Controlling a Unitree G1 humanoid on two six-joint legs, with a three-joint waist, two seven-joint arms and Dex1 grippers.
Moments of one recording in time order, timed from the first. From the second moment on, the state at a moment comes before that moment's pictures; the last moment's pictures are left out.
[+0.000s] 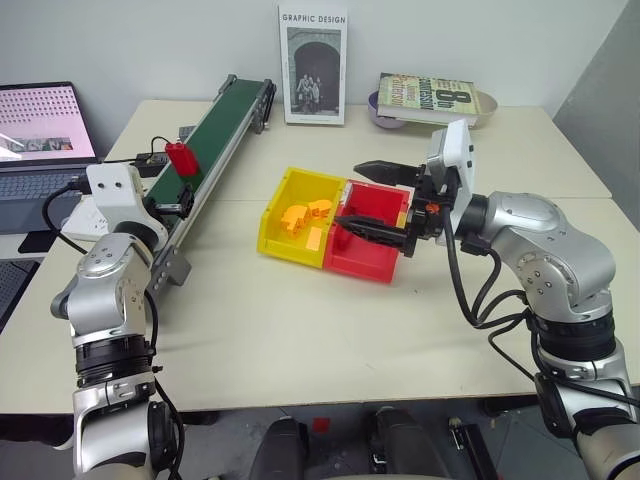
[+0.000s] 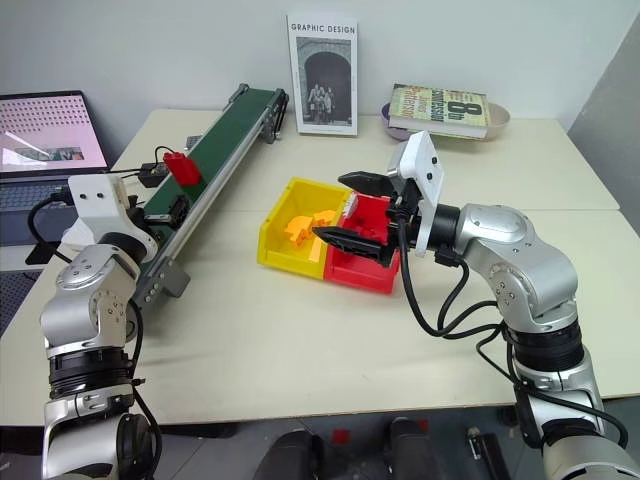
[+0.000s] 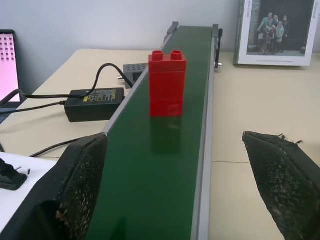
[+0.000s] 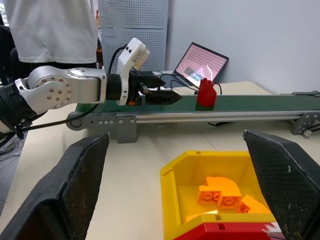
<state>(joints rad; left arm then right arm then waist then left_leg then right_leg) -0.53 0.51 0.38 0.17 -0.27 0.45 -0.22 -0.72 -0.48 0.06 -0.34 0.58 0.71 0.81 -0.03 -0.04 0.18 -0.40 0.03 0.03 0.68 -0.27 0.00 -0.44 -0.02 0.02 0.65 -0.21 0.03</state>
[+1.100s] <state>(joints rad) -0.34 0.50 0.49 -0.08 -0.34 0.66 -0.10 -0.72 -0.50 0.06 -0.39 0.66 0.78 0.82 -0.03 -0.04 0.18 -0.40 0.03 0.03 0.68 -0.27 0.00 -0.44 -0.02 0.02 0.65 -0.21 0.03</state>
